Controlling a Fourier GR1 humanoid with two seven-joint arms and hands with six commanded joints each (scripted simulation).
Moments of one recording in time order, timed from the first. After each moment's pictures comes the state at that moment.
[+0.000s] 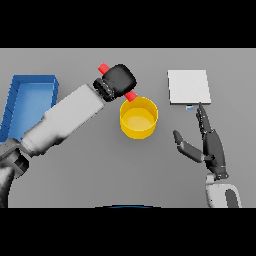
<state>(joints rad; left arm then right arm) -1.11 0.27 -0.86 -0.85 -0.95 -0.34 -0.02 0.11 -0.06 0.10 -1.72 0.18 -0.02 -0.09</state>
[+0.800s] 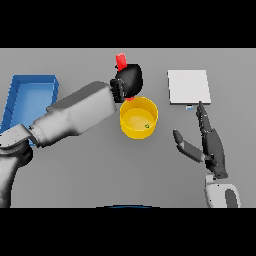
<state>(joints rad) -1.28 0.25 -1.15 -0.76 -1.25 -0.31 -0.16 0.11 -0.05 0.10 -1.73 0.19 -0.03 -0.10</state>
